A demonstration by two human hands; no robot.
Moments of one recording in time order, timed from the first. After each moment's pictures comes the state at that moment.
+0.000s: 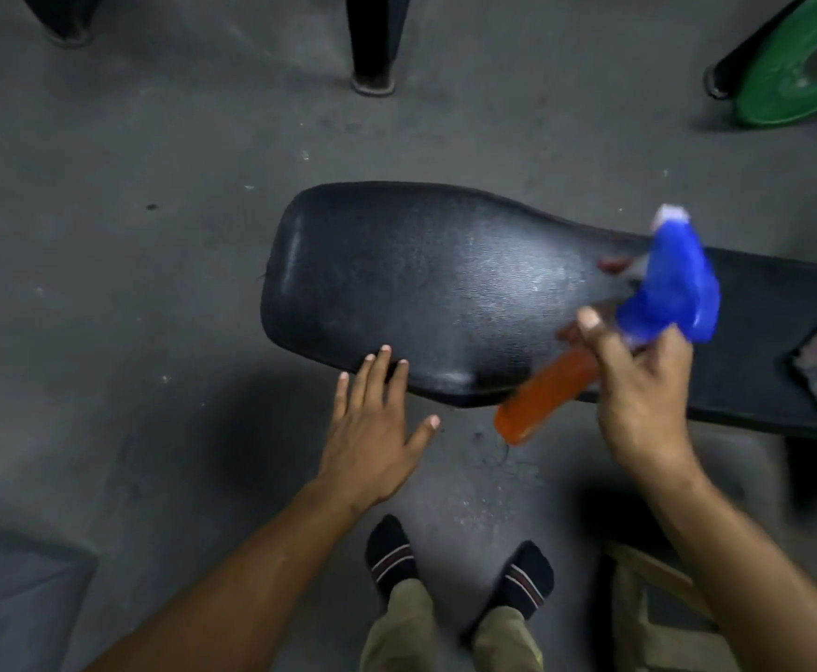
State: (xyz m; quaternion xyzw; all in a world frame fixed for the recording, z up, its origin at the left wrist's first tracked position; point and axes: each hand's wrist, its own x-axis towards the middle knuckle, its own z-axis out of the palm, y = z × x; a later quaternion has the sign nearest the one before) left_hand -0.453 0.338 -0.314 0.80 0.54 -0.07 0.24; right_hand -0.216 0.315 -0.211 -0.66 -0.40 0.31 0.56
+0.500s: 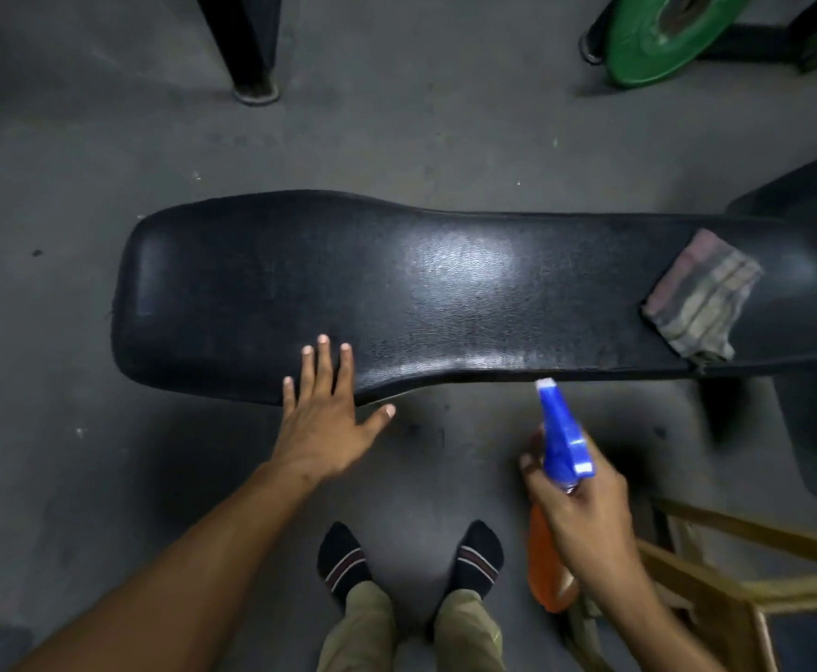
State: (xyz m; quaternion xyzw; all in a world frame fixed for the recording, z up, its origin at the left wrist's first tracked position) left_hand -0.343 0.341 -0.314 0.78 0.52 -0.17 0.30; right_hand -0.133 0.151 -0.252 -0.79 -0.32 0.33 0.40
